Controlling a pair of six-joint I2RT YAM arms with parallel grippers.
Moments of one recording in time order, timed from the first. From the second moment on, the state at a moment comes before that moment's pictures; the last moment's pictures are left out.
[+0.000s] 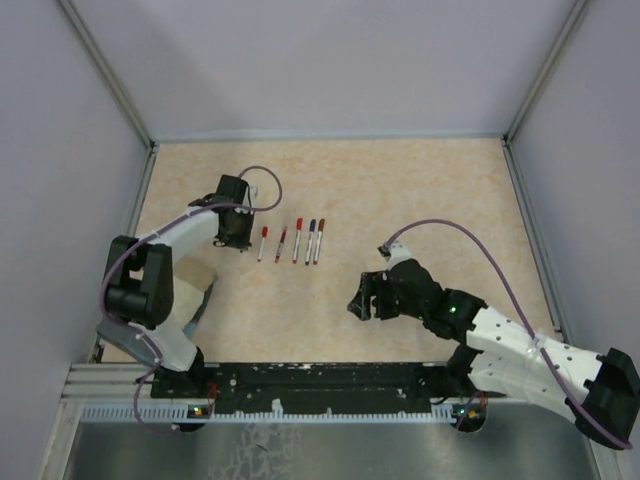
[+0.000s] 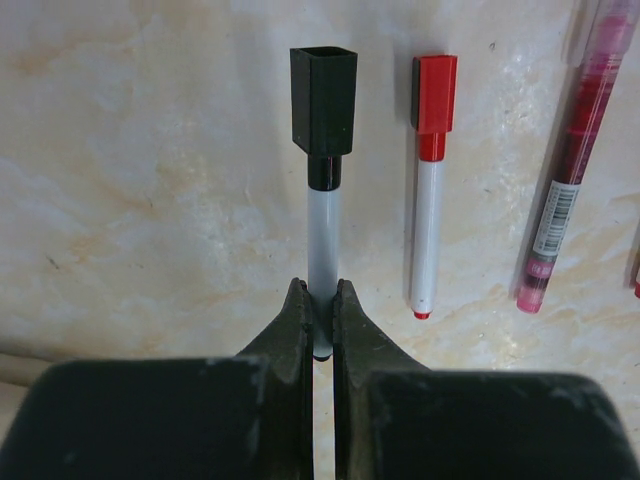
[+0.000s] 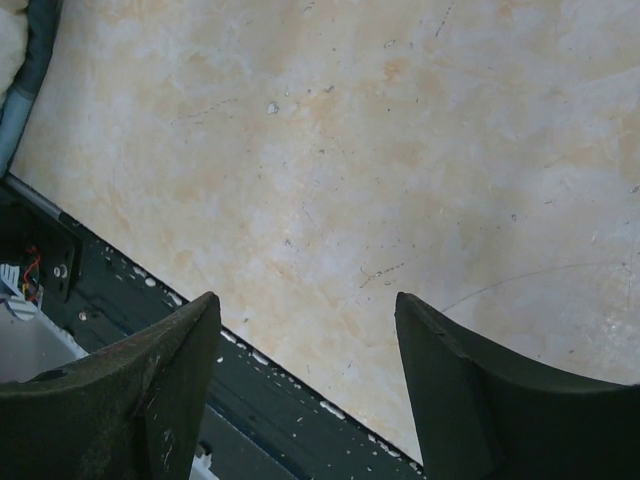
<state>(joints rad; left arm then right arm) -0.28 1.69 1.09 -0.50 -0.07 -0.07 0.90 0.82 0.52 -0.36 0.03 0.68</state>
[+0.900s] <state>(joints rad) -0.26 1.81 1.15 -0.55 -0.05 -0.12 0.90 0.79 0.50 -0.41 0.02 0.71</state>
